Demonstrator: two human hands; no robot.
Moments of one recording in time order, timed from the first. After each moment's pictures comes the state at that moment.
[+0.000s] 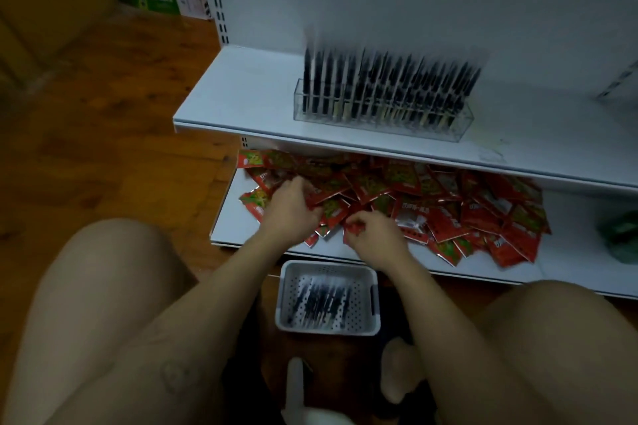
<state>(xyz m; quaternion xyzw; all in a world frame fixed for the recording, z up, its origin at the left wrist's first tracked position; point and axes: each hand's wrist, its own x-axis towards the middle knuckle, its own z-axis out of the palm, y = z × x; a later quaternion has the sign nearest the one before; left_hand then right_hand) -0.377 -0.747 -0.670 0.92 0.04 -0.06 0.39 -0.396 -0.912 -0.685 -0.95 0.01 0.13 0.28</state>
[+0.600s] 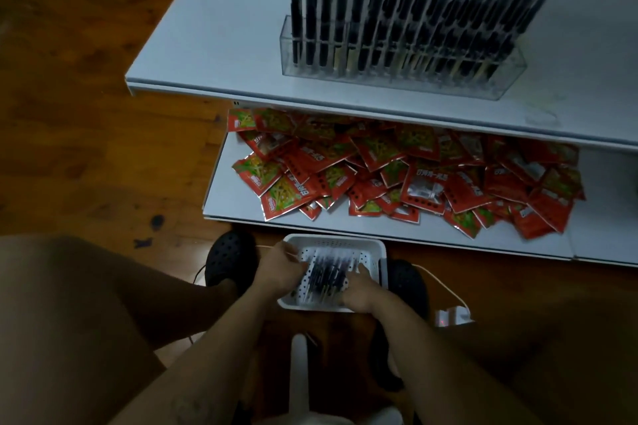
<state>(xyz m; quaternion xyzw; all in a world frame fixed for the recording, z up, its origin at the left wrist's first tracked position) -0.420 -0.744 -0.811 0.82 0.23 -0.27 0.45 -0.427 -0.916 -0.825 -0.83 0.08 0.49 0.25</state>
